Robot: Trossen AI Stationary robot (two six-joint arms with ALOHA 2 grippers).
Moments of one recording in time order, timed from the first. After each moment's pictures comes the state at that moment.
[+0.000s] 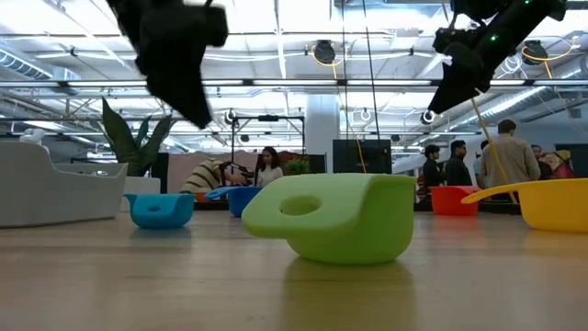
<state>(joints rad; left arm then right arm) -0.22 1.45 1.02 -0.63 -0.30 -0.54 -0.53 0.79 0.73 -0.67 0.13 0.02</state>
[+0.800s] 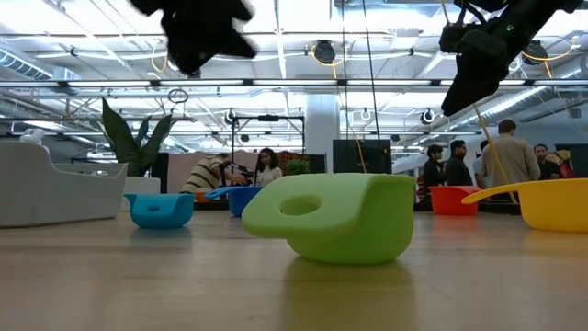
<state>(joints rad) -0.44 1.57 1.02 -0.11 -0.18 -0.46 -0.36 0.77 0.73 -0.79 0.13 0.14</state>
